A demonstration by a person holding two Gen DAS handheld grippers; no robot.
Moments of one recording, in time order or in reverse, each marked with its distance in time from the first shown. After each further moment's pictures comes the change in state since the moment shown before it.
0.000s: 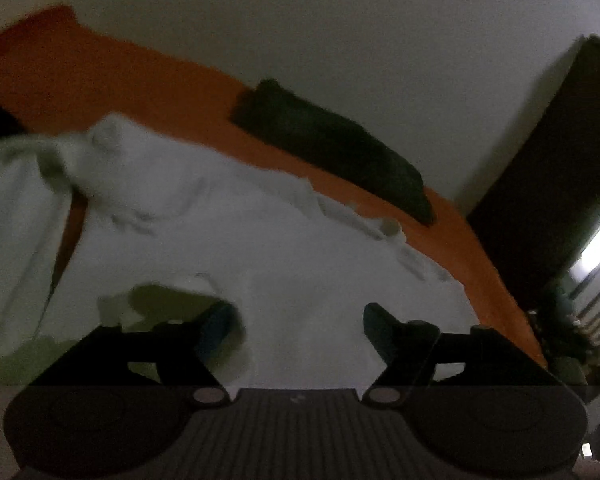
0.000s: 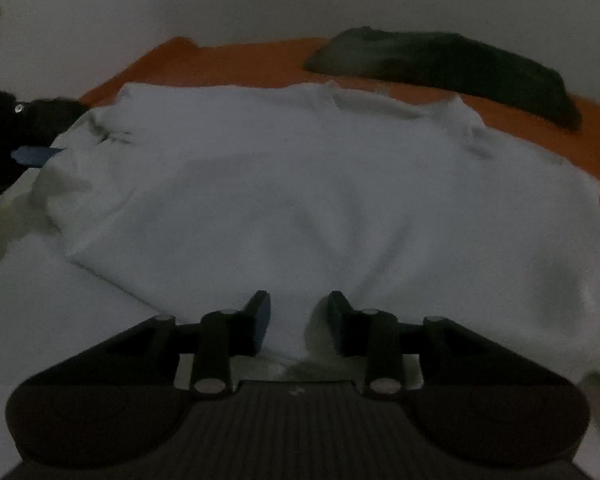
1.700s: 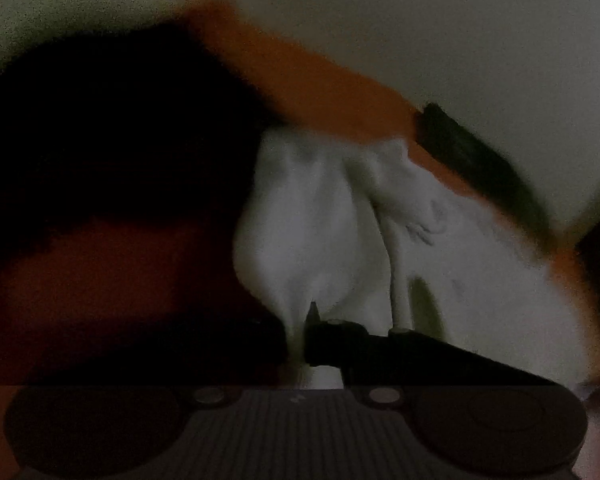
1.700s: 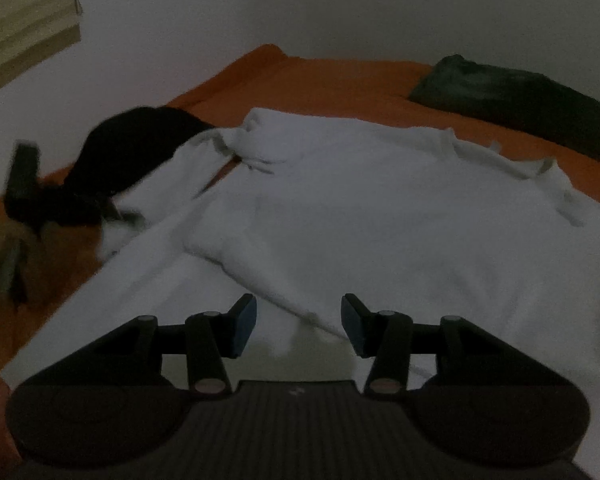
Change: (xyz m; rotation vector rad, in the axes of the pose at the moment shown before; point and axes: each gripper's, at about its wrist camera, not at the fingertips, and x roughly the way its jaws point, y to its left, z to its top) left arm -0.131 0.164 0.009 0.049 0.037 0.418; right arm -0.061 0.077 0.038 -0.094 0.026 0.190
